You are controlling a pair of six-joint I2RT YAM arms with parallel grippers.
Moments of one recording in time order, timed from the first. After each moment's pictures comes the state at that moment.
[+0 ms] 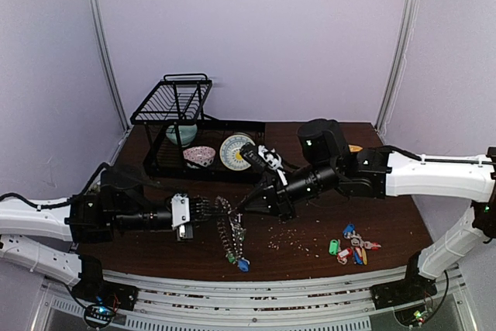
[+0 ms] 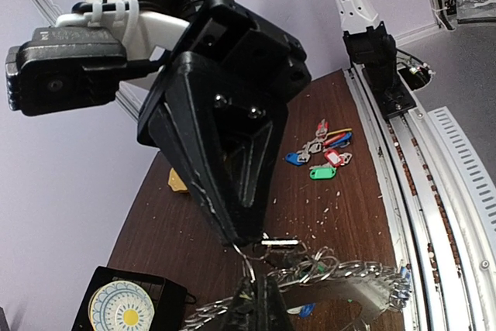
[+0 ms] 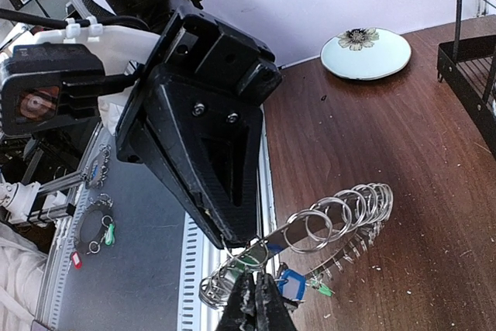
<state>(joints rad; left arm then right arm) -1.20 0.97 0.62 0.16 0.13 0.57 1.03 1.44 1.12 -0.15 -0.58 0.11</state>
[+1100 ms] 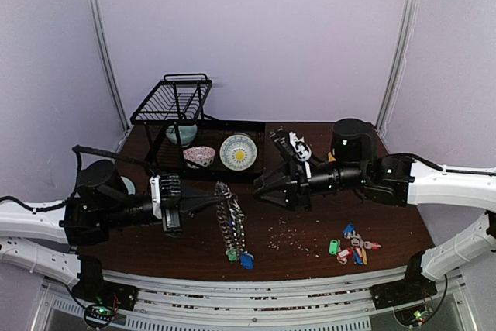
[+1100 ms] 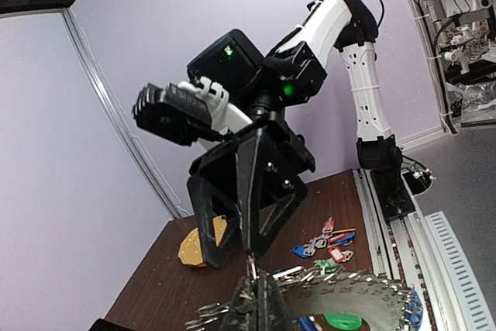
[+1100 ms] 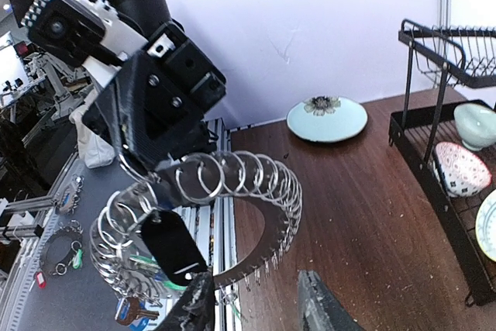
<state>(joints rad) -1.21 0.92 0.60 0.42 0.19 0.42 0.99 1.28 0.95 0.06 -0.53 0.09</state>
